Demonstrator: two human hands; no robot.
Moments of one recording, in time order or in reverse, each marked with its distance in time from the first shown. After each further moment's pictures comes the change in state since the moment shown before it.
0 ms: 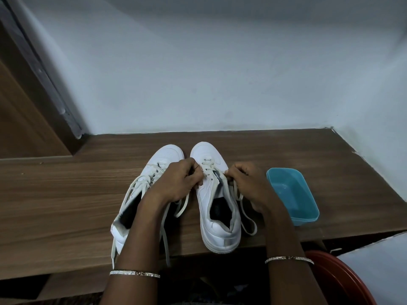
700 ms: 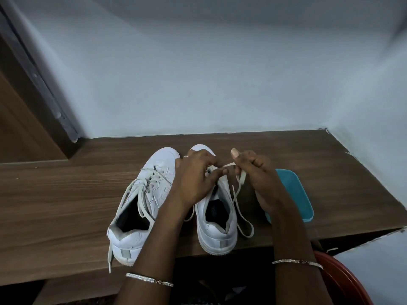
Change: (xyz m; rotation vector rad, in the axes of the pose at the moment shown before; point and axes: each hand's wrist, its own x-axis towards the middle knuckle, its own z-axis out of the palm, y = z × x) left_hand 0.014 0.024 0.032 0.268 0.288 0.270; right_hand -0.015 -0.024 -0.026 0.288 -0.005 -0.171
